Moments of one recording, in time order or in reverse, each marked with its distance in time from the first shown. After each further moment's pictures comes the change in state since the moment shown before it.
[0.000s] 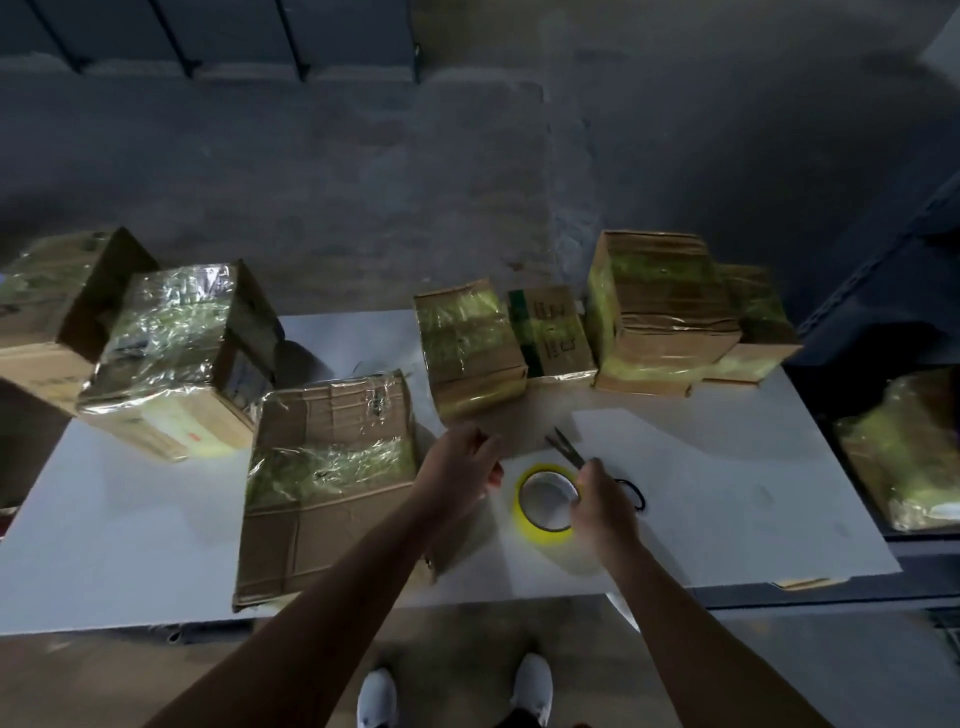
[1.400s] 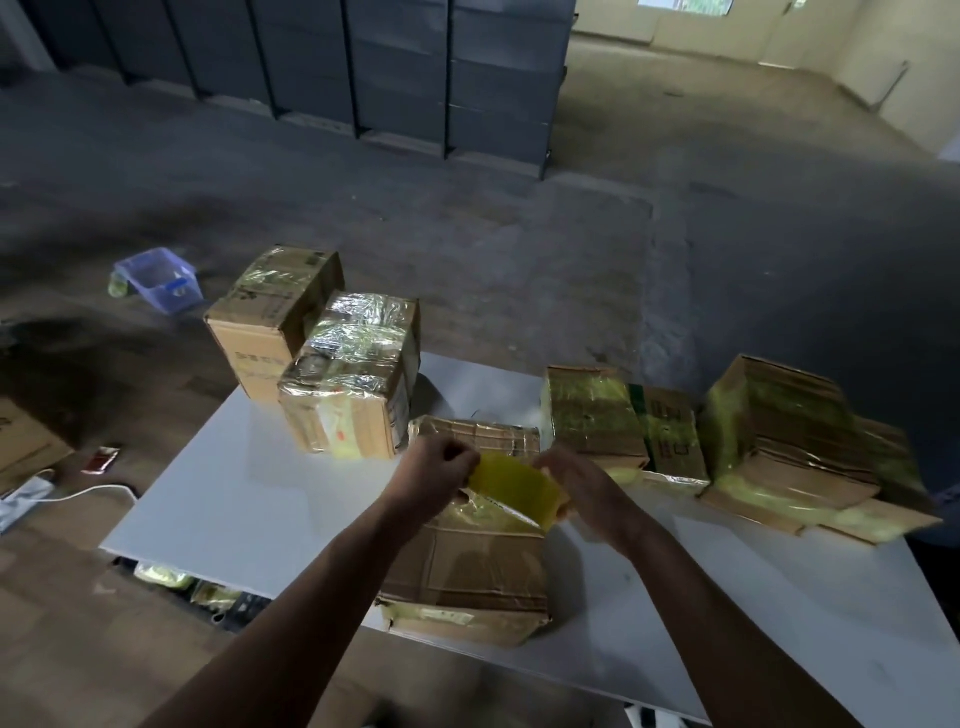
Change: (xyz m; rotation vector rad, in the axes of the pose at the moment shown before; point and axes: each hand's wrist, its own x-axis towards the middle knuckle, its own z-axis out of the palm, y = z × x) left_hand -0.040 -0.040 -0.169 -0.089 0.274 0.068; right_hand -0.016 -0.200 -0.028 0.551 -0.496 -0.478
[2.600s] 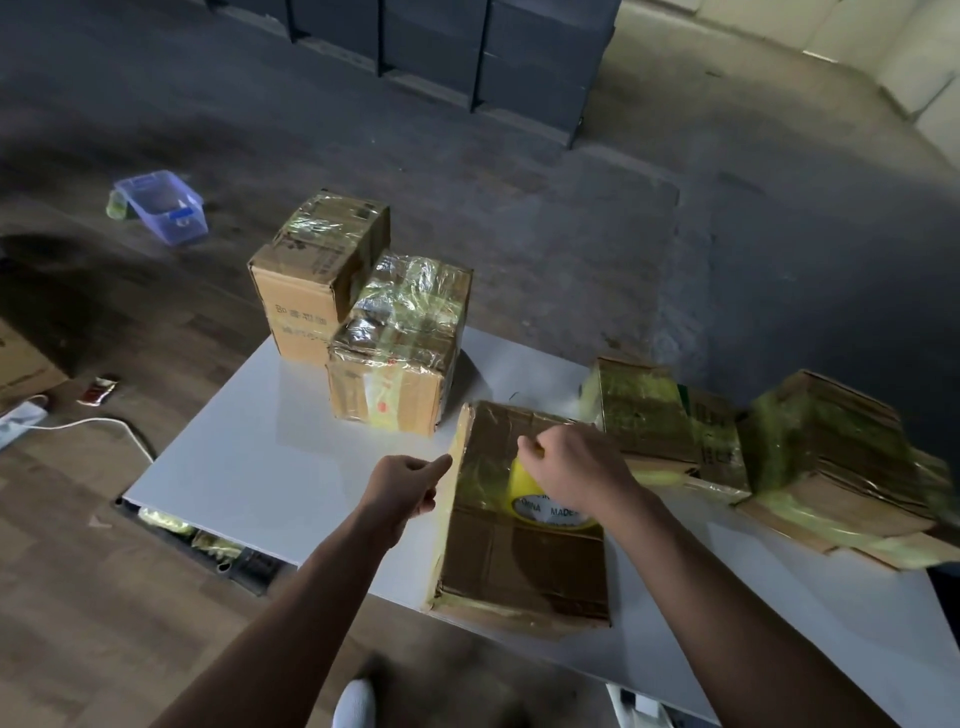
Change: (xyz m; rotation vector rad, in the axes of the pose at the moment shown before) left_hand 0.011 -0.102 -0.054 -0.347 0.142 -0.451; right_hand 0.041 -0.071 0.078 -1.071 0.060 -0.109
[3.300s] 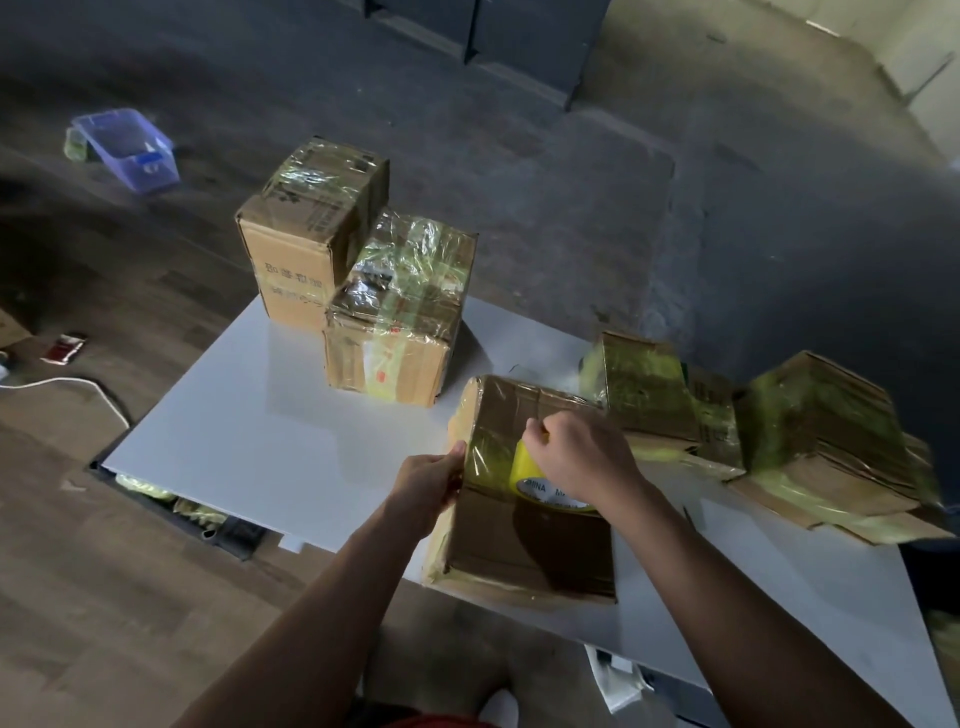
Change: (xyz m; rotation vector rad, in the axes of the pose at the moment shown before) left_hand 0.019 -0.036 0.030 -0.320 -0.086 -0.227; right_hand 0.000 -0.009 0.018 -0.107 0.051 0.049
